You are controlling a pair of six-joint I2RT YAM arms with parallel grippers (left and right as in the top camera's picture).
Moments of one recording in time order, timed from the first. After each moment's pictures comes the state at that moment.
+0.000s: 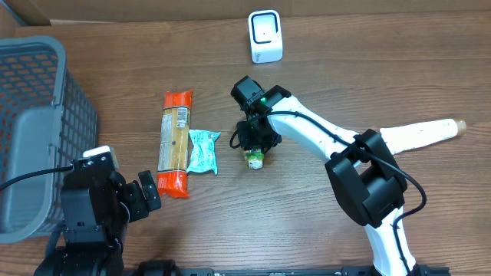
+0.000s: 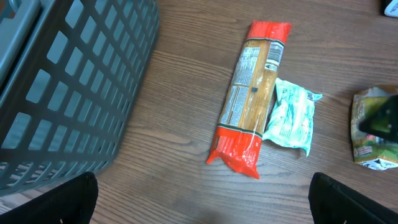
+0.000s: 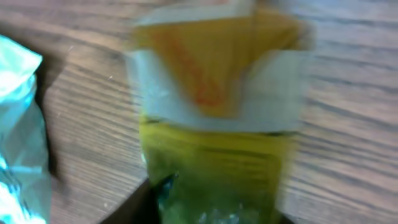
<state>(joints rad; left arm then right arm) 0.04 0.74 1.16 -1.28 -0.22 -0.20 0.68 2.20 1.70 -0.92 -0.16 0.49</state>
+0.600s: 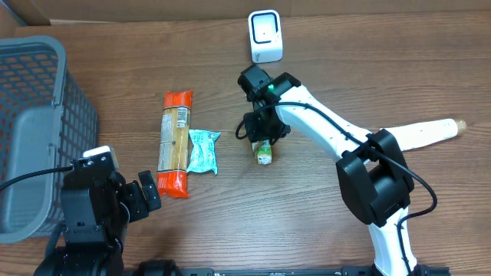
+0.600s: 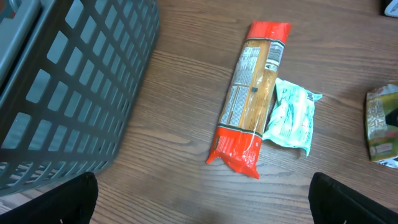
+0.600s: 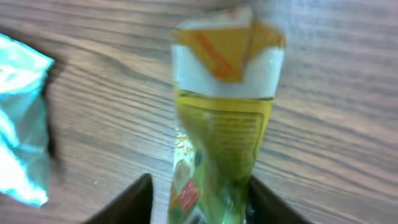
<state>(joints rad) 0.04 0.74 1.16 -1.28 -0.22 -0.20 0.64 2.18 1.80 -1.06 -0.13 0.40</state>
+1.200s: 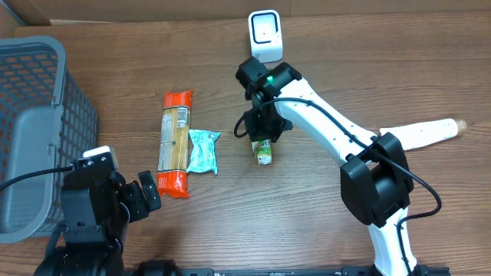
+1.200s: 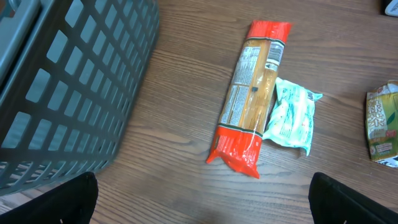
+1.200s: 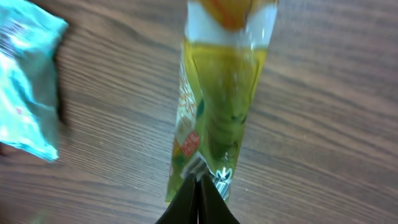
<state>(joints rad) 0.04 0.74 1.16 -1.28 -0.22 -0.20 0.64 2.18 1.90 -1.23 -0.13 0.36</state>
